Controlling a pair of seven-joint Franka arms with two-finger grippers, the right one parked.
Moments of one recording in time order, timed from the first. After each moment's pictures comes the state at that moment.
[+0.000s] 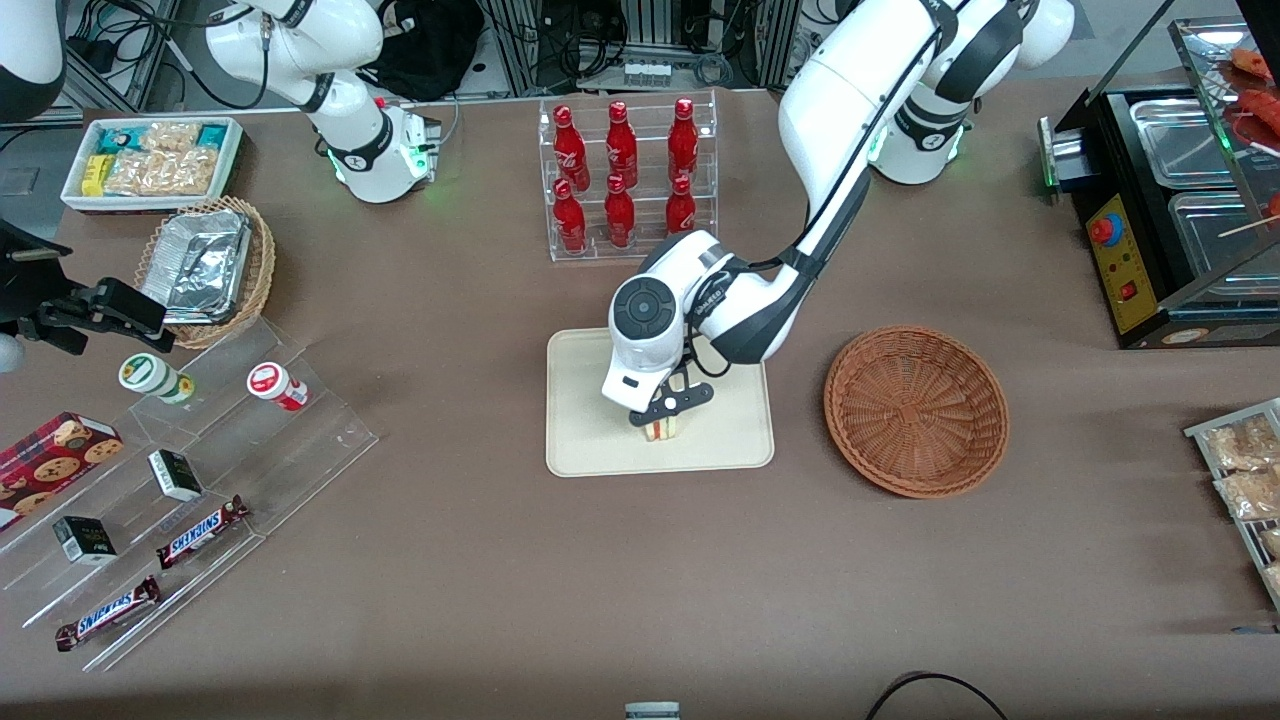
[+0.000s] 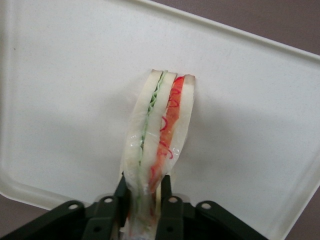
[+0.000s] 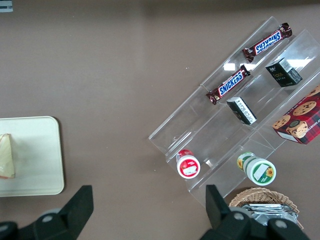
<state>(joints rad) -0.66 0.78 -0.16 -1.37 0.01 2.03 -1.13</state>
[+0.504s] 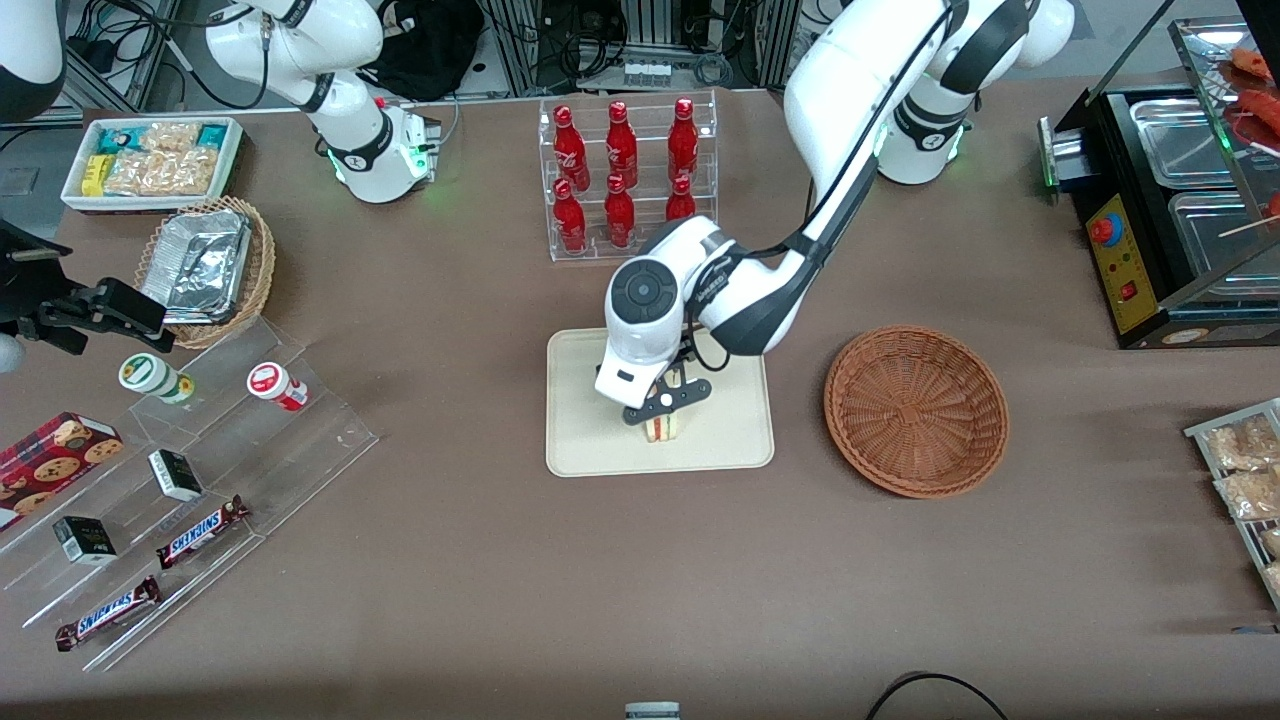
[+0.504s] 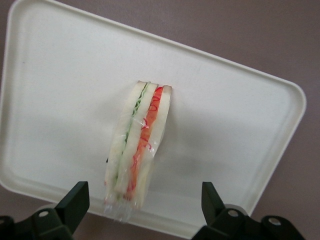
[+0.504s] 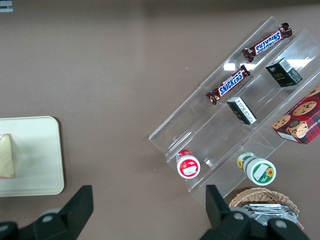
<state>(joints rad) -0.67 0.72 -0.16 -1.33 0.02 1.99 -1.14</state>
